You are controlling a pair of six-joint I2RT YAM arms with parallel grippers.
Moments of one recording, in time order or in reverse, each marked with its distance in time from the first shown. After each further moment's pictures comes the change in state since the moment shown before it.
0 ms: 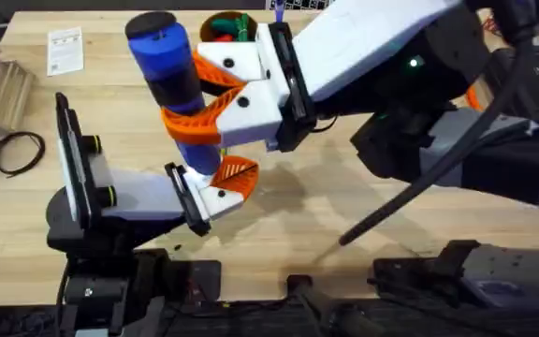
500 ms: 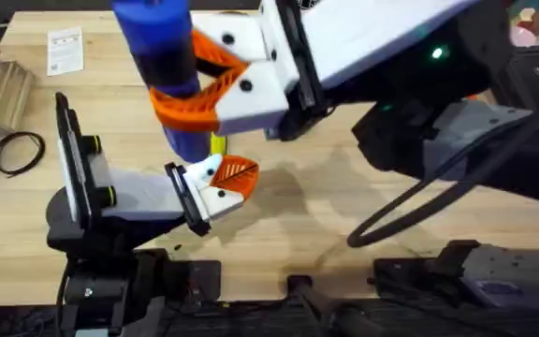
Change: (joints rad) left arm 0.000 0.000 0.000 0.000 0.000 0.000; right arm -0.003 0.000 0.049 0.079 -0.008 0.014
